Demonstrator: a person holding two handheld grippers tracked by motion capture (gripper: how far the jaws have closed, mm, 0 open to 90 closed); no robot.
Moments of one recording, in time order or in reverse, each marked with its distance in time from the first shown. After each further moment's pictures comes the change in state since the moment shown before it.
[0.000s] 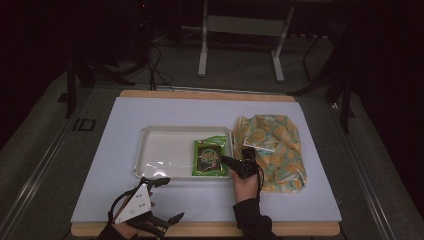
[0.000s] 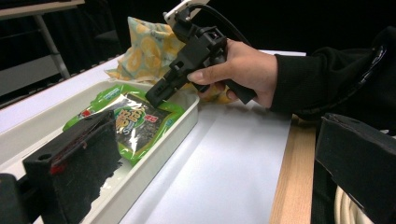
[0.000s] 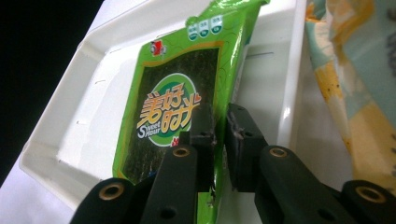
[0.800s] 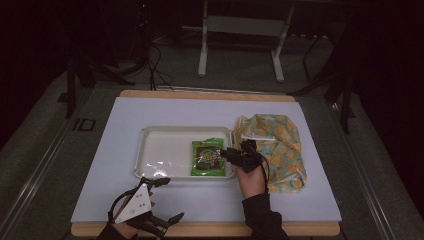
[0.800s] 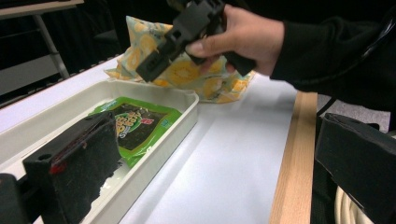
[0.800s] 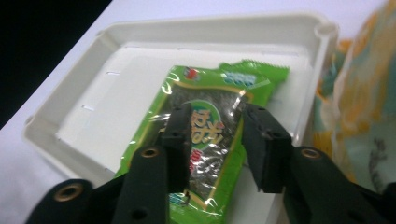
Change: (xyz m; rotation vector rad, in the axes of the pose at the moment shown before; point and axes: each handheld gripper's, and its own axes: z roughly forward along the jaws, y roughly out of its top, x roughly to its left) left arm 0.000 0.000 0.001 0.002 0.002 0.001; right arm 0.026 0.029 -0.023 0.014 -0.026 -0.245
